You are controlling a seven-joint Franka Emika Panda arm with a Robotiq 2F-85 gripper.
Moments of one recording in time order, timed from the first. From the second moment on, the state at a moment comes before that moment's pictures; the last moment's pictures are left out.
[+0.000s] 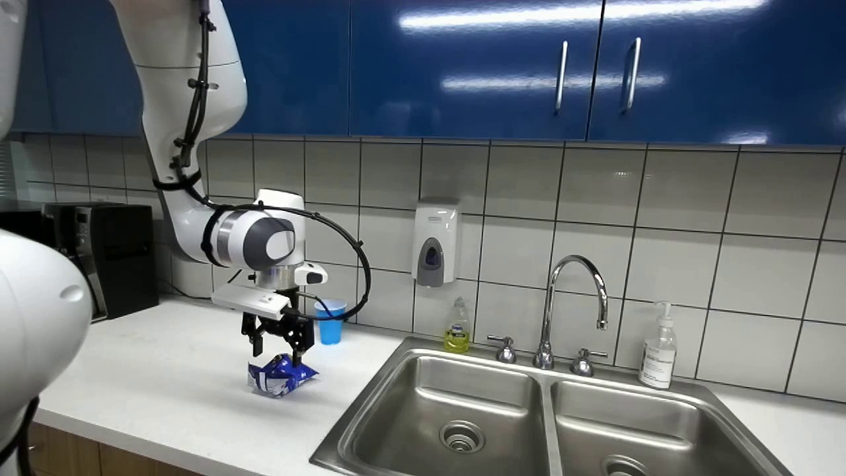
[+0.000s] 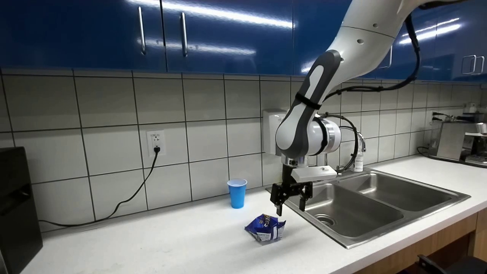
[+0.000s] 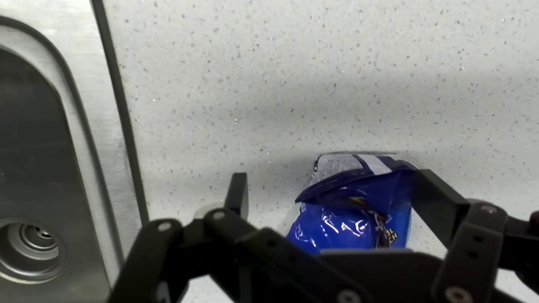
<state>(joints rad) 0.12 0.20 0.07 -2.49 0.12 2.75 0.00</state>
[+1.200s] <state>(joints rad) 0.13 0.25 0.04 -2.44 0.06 2.79 0.02</state>
